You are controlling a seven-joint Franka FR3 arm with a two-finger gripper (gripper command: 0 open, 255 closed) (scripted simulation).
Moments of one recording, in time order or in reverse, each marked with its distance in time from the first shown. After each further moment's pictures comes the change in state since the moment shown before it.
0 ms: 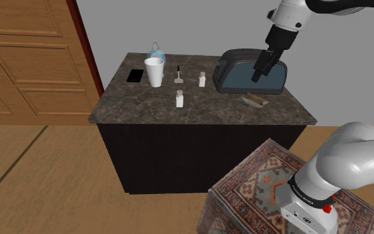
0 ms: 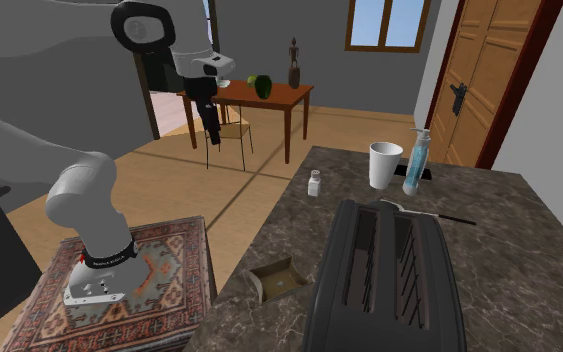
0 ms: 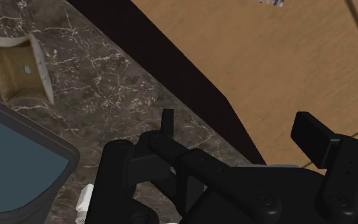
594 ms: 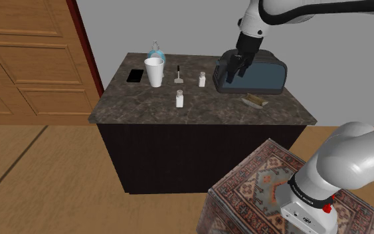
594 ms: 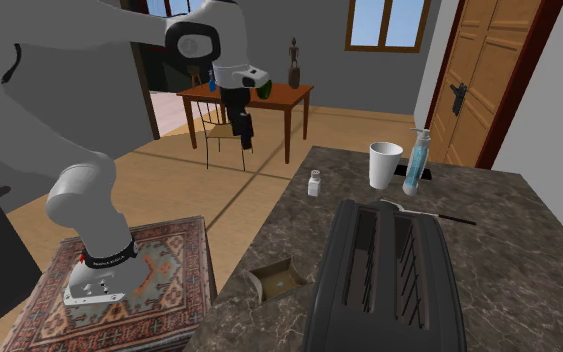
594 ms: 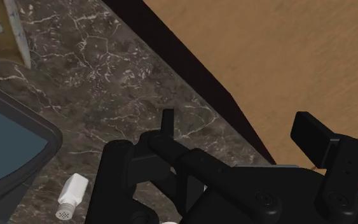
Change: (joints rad) arm 0.019 0.270 0.046 0.092 0.012 0.161 0.032
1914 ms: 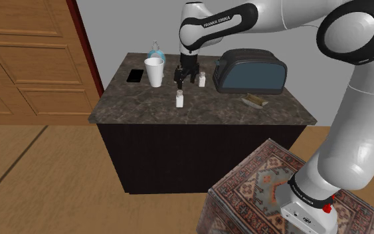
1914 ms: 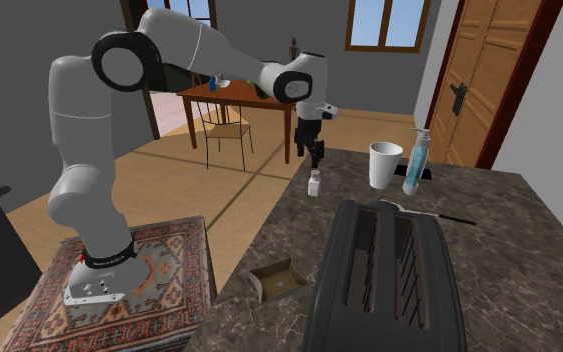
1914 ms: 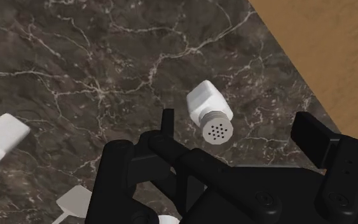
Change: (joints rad) arm 0.035 0.811 0.061 0.583 -0.079 0.171 0.096
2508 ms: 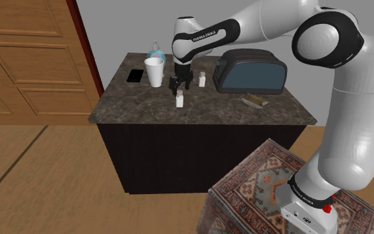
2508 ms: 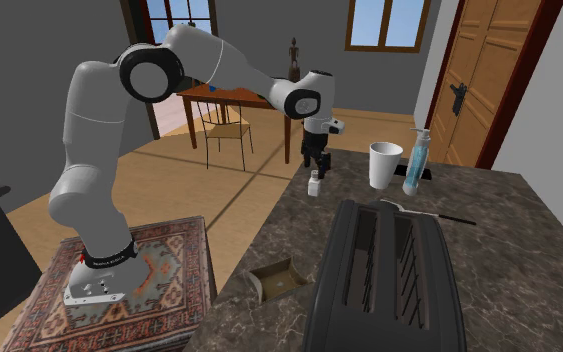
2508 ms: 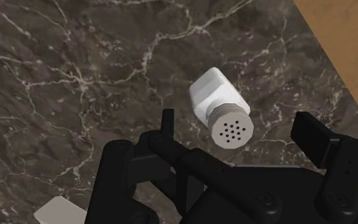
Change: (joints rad) arm 0.012 0.145 -0.001 0.080 -0.018 0.057 0.013
